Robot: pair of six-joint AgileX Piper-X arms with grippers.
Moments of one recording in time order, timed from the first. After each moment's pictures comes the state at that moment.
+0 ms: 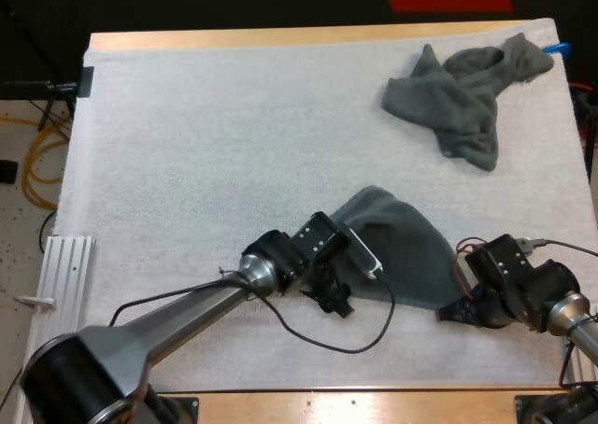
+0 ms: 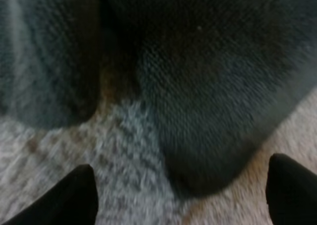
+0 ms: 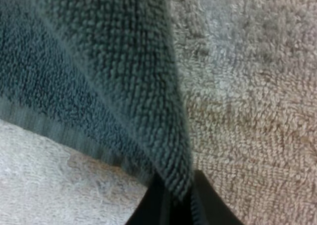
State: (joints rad) left arm -0.82 1.56 -0.86 0.67 0.05 -1.72; right arm 0.48 1.12 -0.52 0.91 -0.01 -1.55
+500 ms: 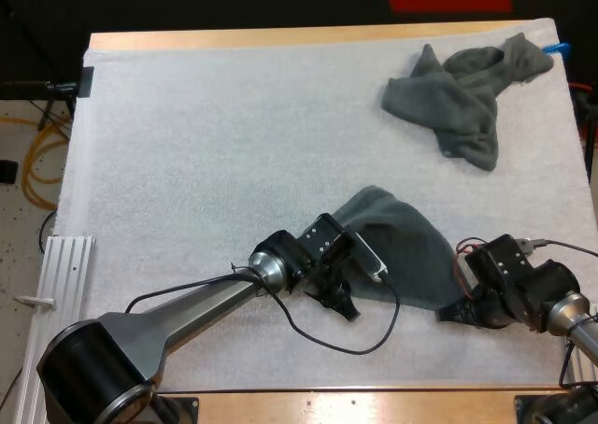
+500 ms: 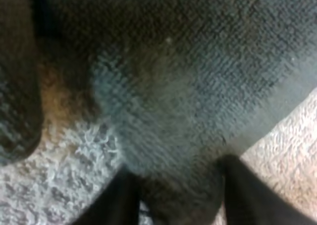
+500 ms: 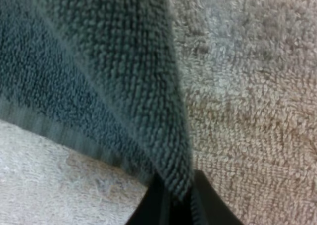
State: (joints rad) left arm -0.82 1.62 -0.86 0.63 0.14 -1.73; right arm 0.48 1.12 -0.52 0.92 -0.01 -1.55
